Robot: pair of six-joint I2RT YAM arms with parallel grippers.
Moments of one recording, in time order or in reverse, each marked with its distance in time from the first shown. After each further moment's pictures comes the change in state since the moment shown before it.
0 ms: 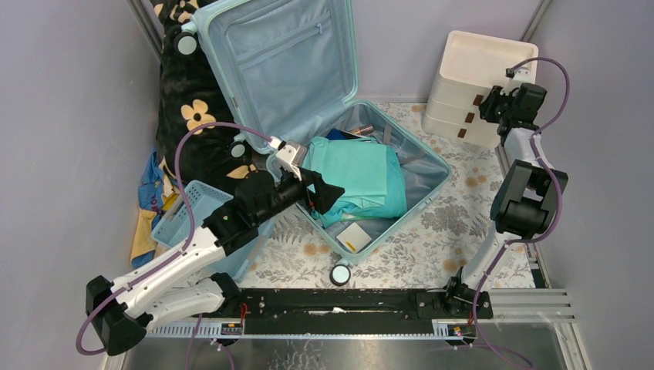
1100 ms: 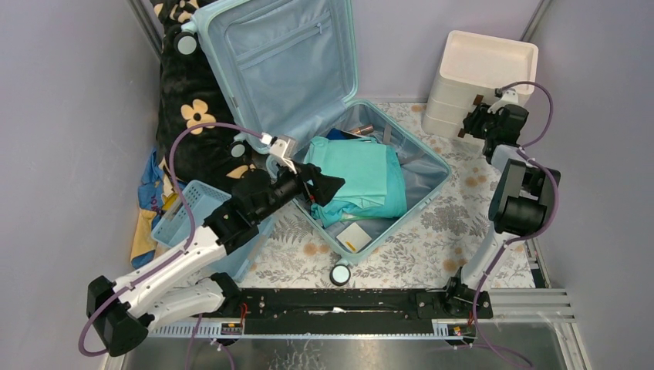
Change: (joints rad) left arm 0.027 -0.013 -0.018 0.095 -0.016 -0.106; right arm 0.025 -0.013 -0.294 0.309 -0.023 0.114
